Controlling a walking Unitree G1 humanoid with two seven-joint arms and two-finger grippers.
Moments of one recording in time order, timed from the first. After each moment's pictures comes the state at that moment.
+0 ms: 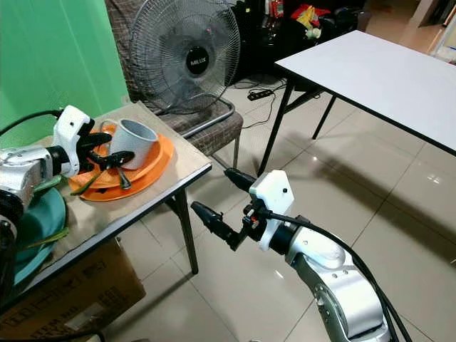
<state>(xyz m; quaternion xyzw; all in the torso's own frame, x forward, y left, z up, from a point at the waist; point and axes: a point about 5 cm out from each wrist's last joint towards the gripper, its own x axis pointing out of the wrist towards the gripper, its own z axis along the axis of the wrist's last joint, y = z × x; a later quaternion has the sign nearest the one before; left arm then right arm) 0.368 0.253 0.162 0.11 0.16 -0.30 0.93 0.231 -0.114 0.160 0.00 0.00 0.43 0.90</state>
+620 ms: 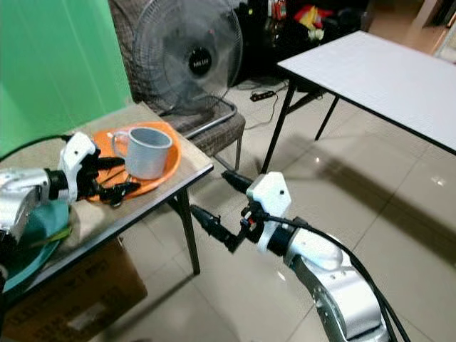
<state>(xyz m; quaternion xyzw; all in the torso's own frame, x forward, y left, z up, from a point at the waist) 0.332 0.243 0.144 0.14 0.18 -0.40 0.89 0.230 -0.110 0.158 -0.01 0.00 0.44 0.90</state>
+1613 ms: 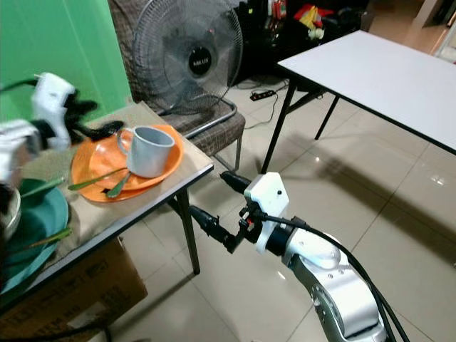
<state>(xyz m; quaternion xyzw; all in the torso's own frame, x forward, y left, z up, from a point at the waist) 0.380 0.250 0.200 0.12 0.10 -0.27 0.95 0.231 -0.110 0.156 -0.01 0.00 0.44 0.90</state>
